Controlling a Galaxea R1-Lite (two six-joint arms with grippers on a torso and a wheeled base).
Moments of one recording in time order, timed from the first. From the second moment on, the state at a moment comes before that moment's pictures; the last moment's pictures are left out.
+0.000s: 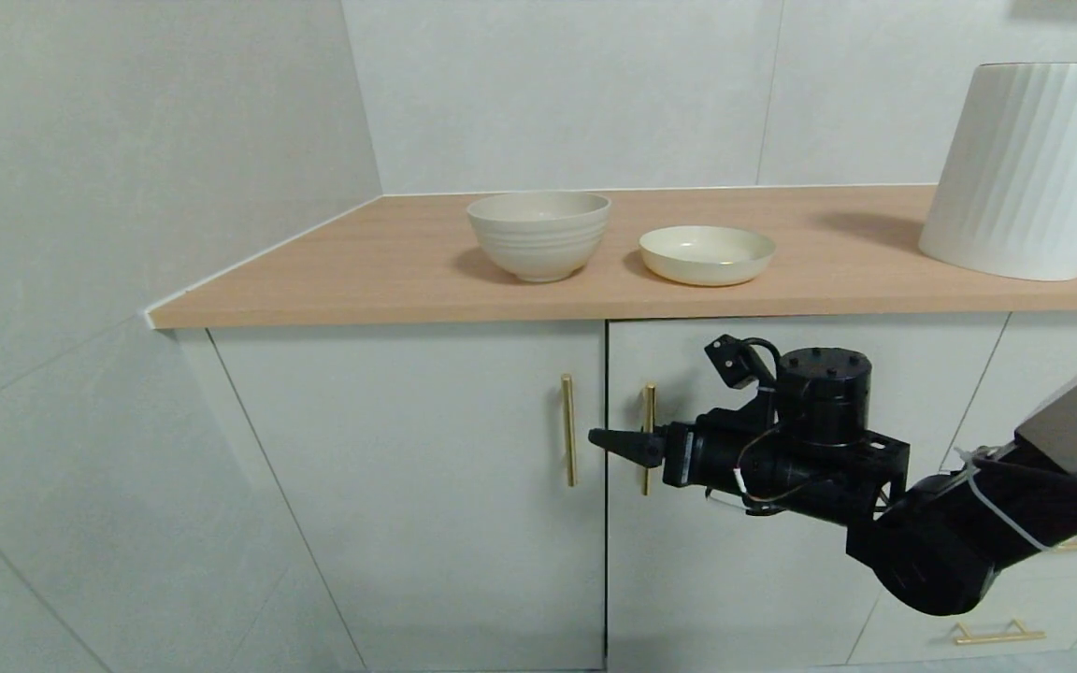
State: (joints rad) left arm 0.00 0.00 0.00 0.00 0.00 0.00; right arm 0.59 2.03 -0.83 -1.03 0.37 0.48
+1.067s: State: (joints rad) left arm 0.00 0.00 0.00 -0.01 -0.01 0.06; right arm 0.60 1.73 -0.46 -1.03 0.61 0.47
